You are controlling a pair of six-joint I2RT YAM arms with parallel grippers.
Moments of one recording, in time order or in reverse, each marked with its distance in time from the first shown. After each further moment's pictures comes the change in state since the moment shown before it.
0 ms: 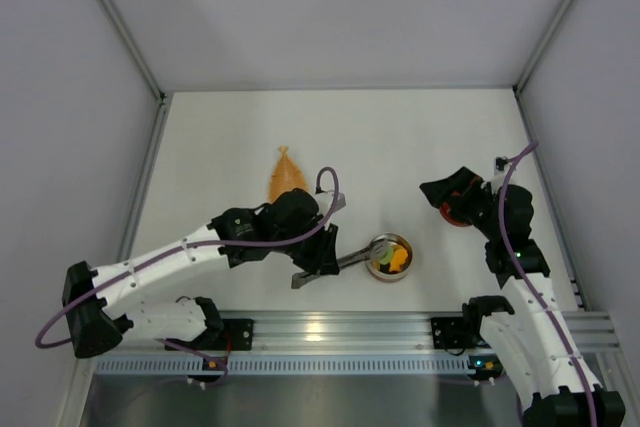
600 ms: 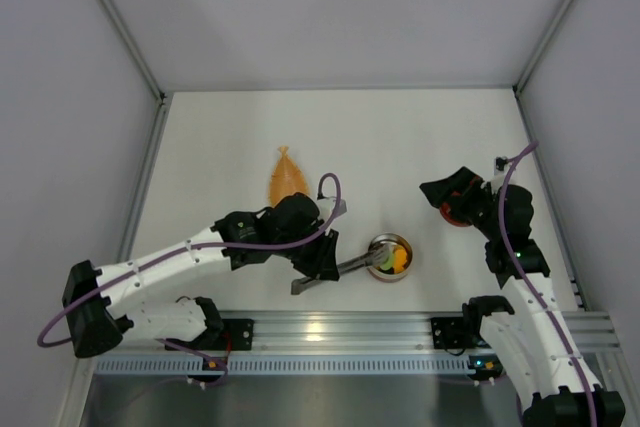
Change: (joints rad) left arm -0.001 0.000 -0.053 0.034 0.050 -0.003; right arm 0.000 0.000 0.000 0.000 0.000 0.000
